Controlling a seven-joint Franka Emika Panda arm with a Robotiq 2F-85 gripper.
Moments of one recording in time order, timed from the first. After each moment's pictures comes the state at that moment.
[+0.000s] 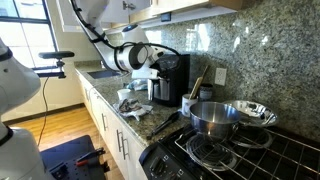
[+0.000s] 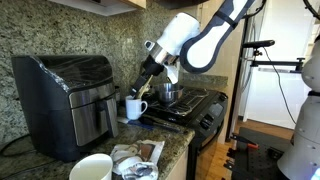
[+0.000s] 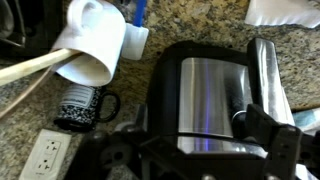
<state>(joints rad) -0.54 0.05 0.72 -2.50 -0.28 3.22 -0.02</state>
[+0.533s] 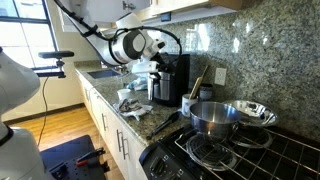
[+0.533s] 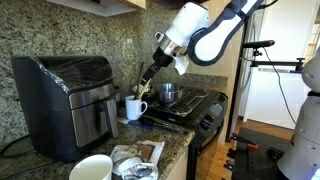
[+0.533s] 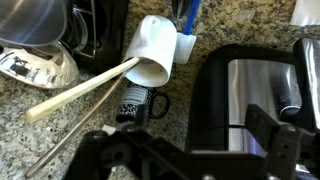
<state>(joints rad) -0.53 -0.14 0.64 -2.56 -0.30 3.15 0.08</state>
